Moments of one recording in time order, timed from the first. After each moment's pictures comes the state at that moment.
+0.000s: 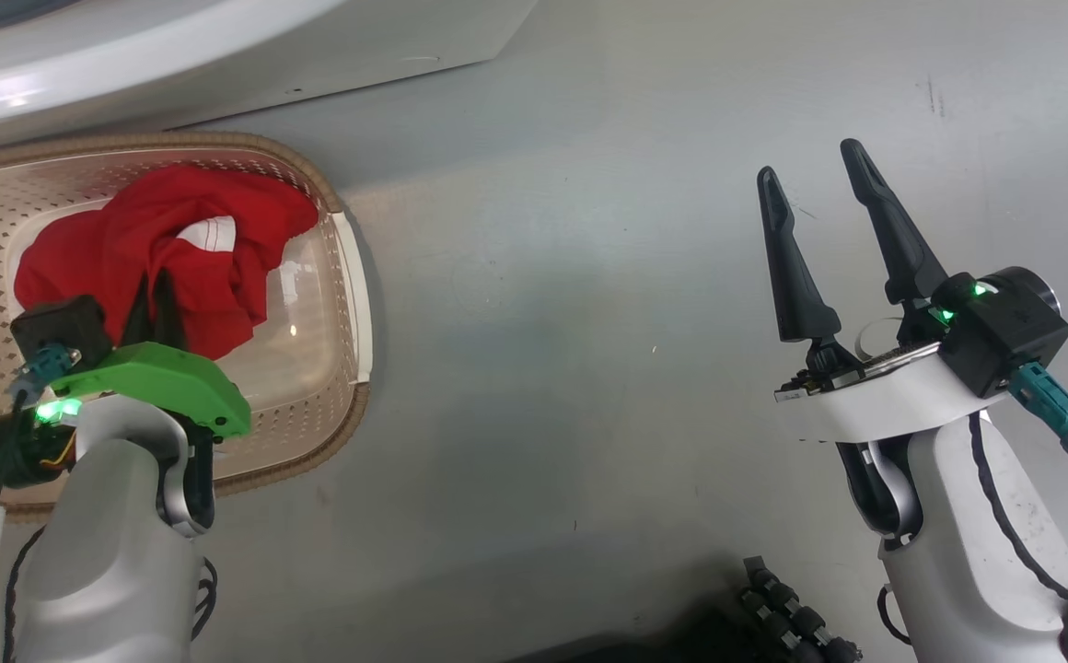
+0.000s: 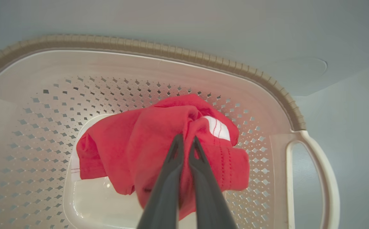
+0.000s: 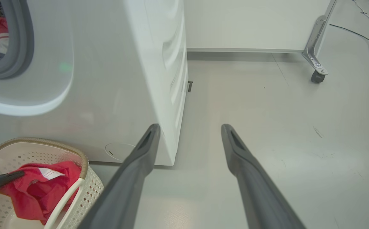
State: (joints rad) left arm -0.55 0.07 -0.10 0.68 -0.46 0.07 -0.17; right arm -0.31 -0.06 0.22 0.03 0.24 0.10 -0.26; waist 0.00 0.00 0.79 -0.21
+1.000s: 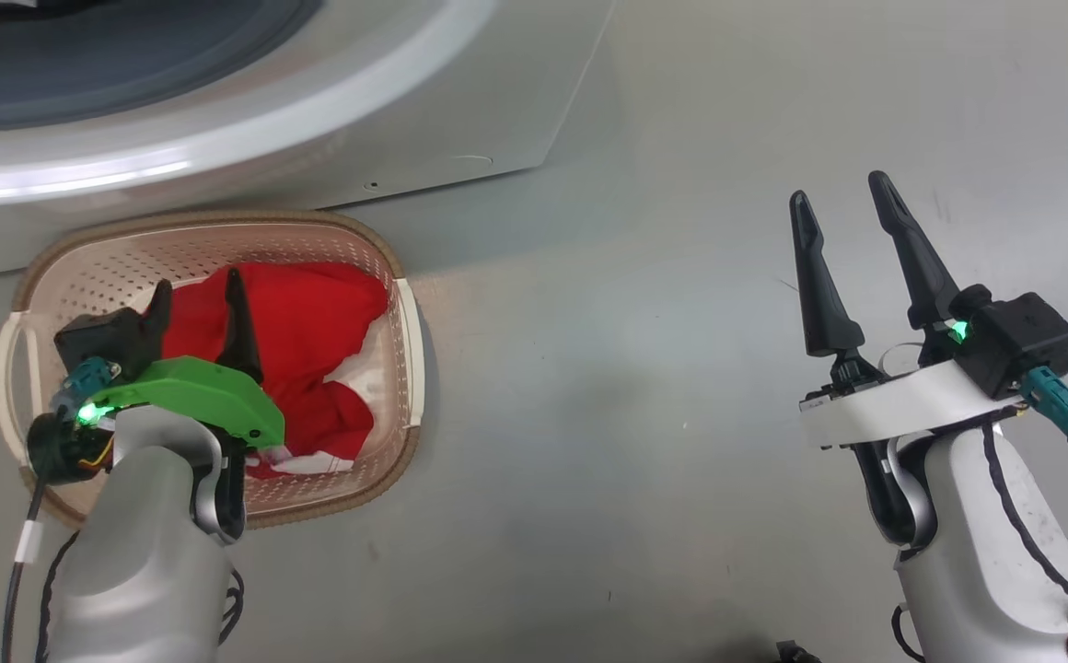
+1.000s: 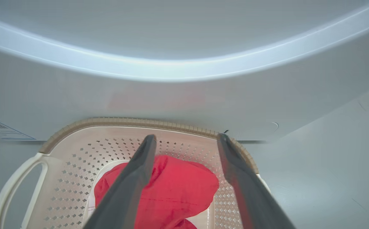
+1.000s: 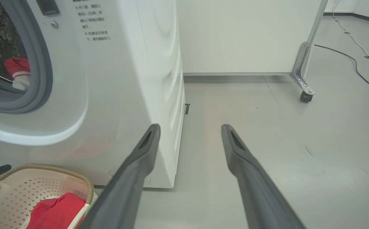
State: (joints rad) left arm -0.57 0.04 -0.12 0.78 -0.45 0.01 -0.25; right arm -0.30 -0.05 0.15 0.12 0.24 0.10 -0.26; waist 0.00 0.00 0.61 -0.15
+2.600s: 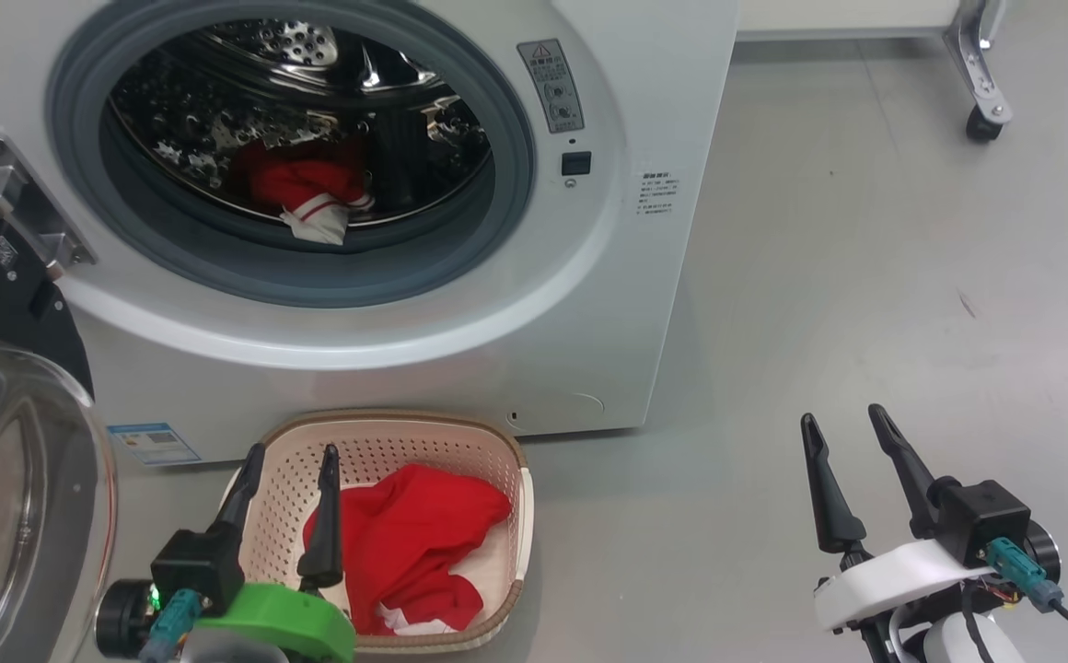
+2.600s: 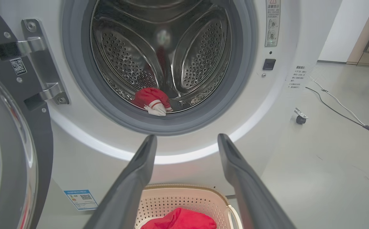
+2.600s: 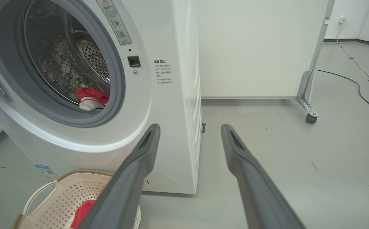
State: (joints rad) left arm -0.05 0.03 -0.21 0.23 -0.33 0.03 -0.25; right arm -0.01 -0.04 0.12 0.21 0.23 0.08 -0.26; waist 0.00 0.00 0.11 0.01
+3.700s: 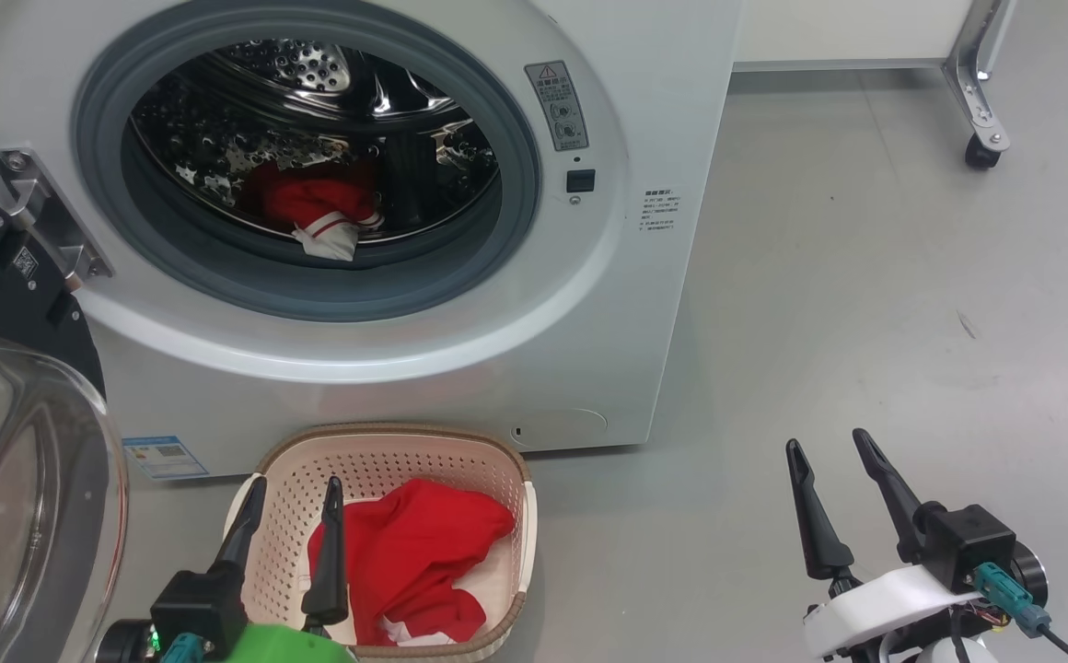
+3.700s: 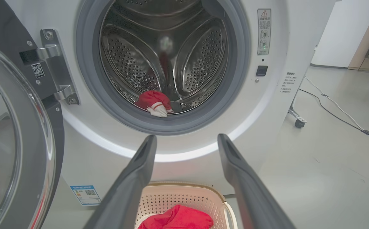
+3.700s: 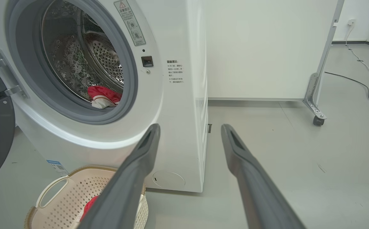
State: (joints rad) left arm 0.07 0.04 -0.23 0.08 -0.33 0.08 -0.21; right arm 0.05 -0.04 0.15 0.18 0.24 0.07 -0.26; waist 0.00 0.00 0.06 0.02
